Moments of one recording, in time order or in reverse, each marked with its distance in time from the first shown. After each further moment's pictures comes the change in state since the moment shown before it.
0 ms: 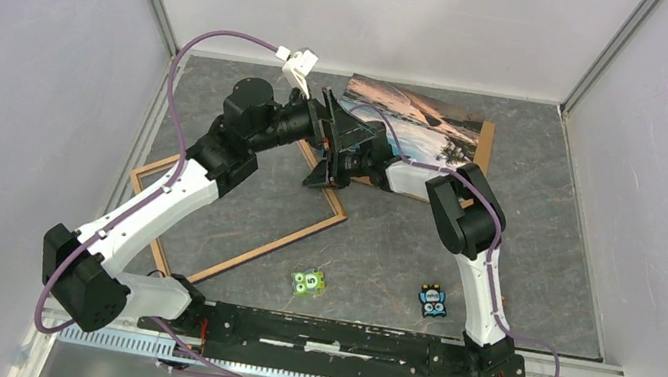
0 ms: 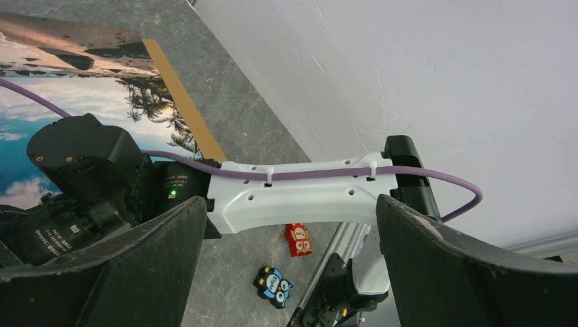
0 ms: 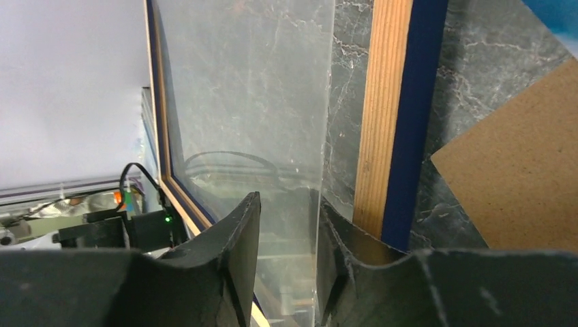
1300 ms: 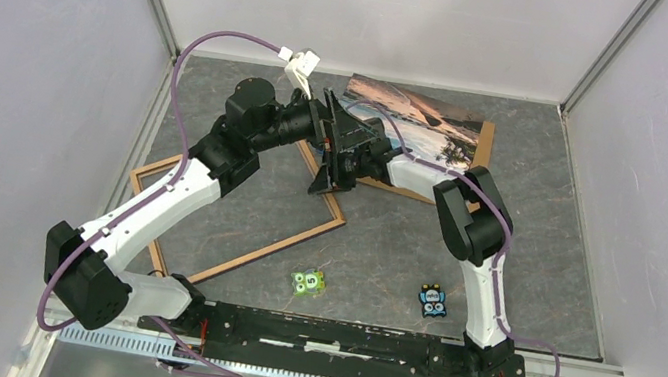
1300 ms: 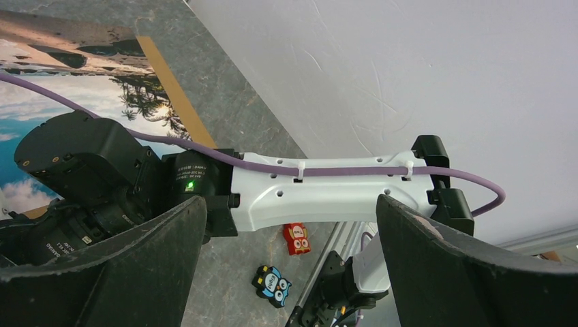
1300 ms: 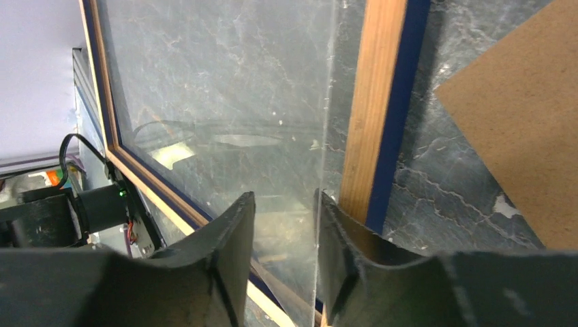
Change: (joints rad) left arm 0.002 0.013 -0.006 0.021 0.020 -0.005; right arm 0.020 -0.080 0.047 -0.323 0.097 -0.228
